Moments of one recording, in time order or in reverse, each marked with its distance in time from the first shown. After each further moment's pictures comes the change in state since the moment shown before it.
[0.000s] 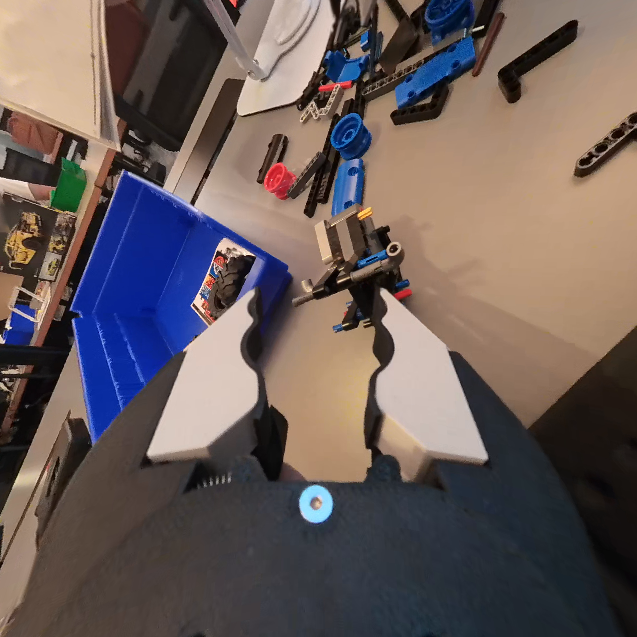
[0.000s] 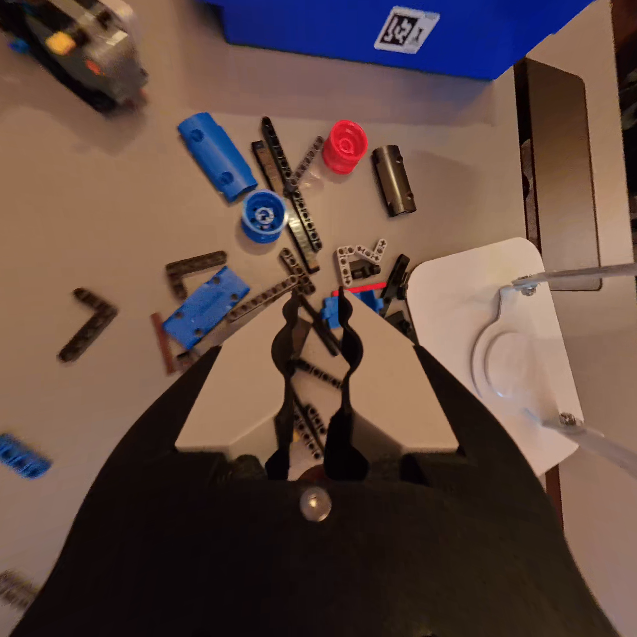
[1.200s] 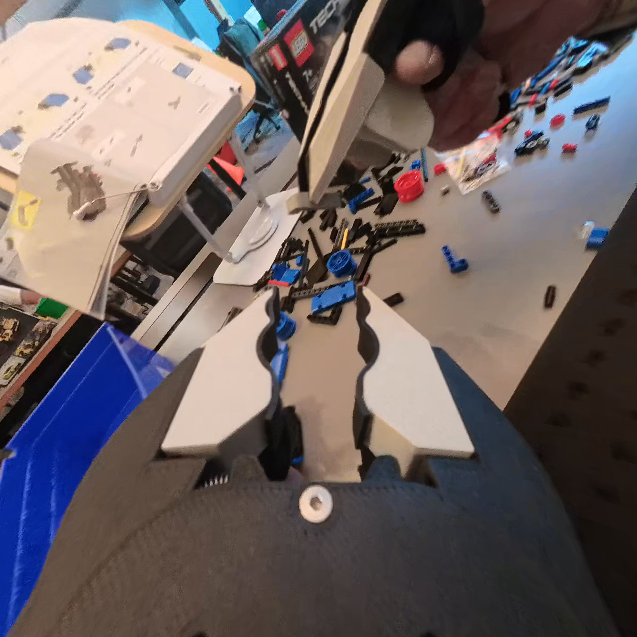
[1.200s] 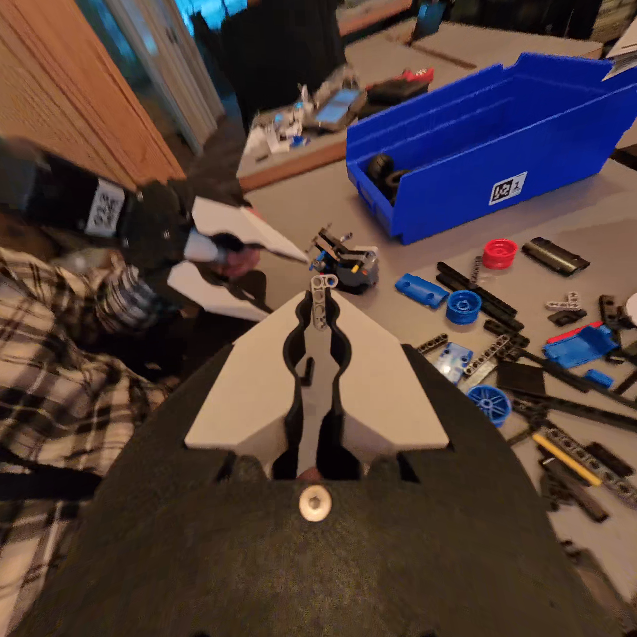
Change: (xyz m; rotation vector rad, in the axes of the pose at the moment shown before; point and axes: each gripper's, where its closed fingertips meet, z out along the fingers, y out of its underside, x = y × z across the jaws) left arm 0.063 -0.141 -0.015 0.373 0.043 -0.068; right arm -0.108 -0.075 -0.107 0.596 -0.312 0.502
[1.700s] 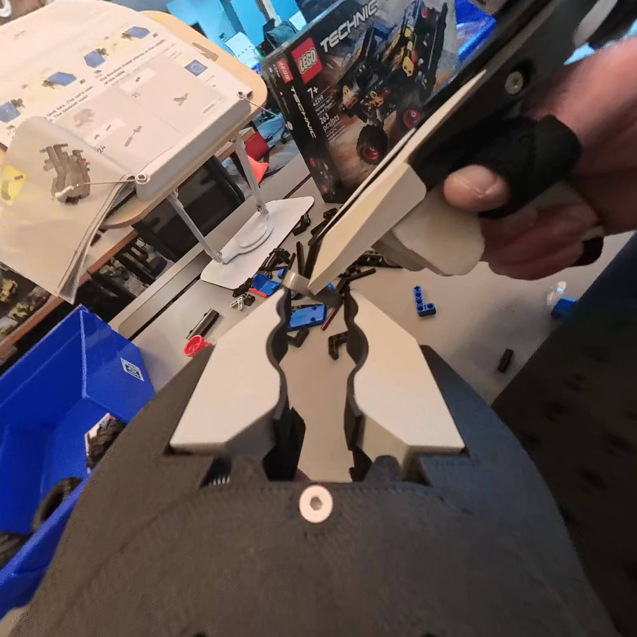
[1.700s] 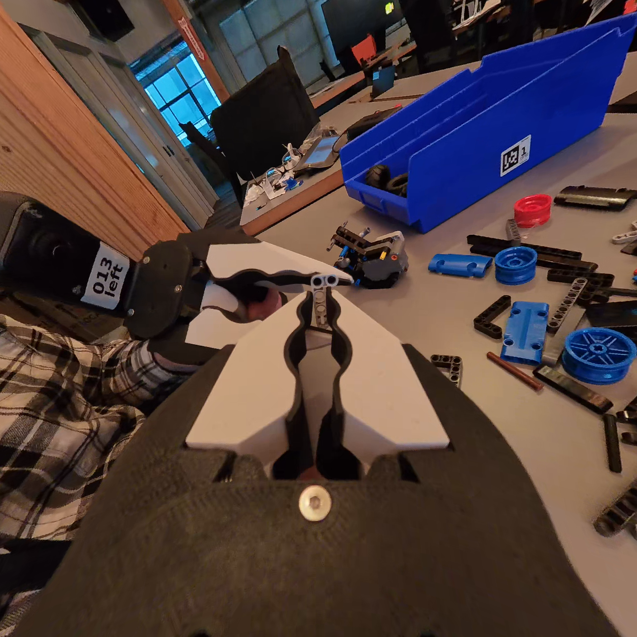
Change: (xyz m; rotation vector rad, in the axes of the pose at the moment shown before) left arm 0.026 -0.012 0.020 0.016 -0.089 -0.119; right arm -0.030 0.028 0.015 0.191 0.068 0.186
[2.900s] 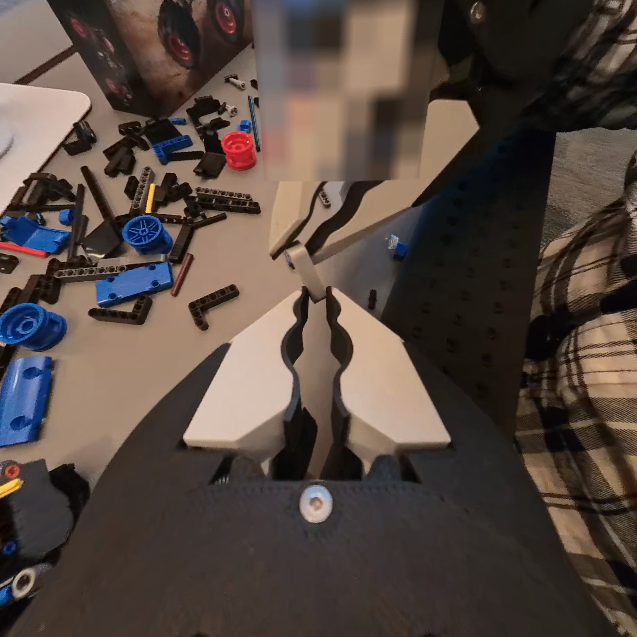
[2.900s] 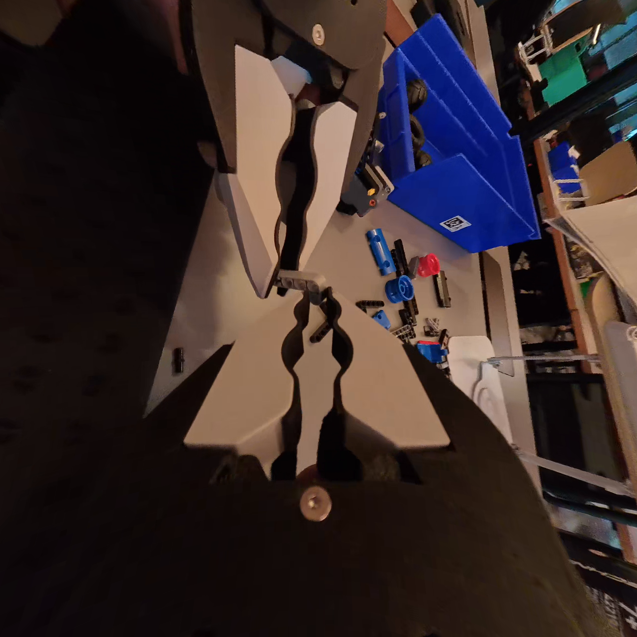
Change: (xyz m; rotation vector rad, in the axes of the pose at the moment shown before) left arm 0.062 0.030 -0.013 -0.173 0.635 -0.235; right arm 0.017 0.046 -0.020 -0.472 0.171 -1.136
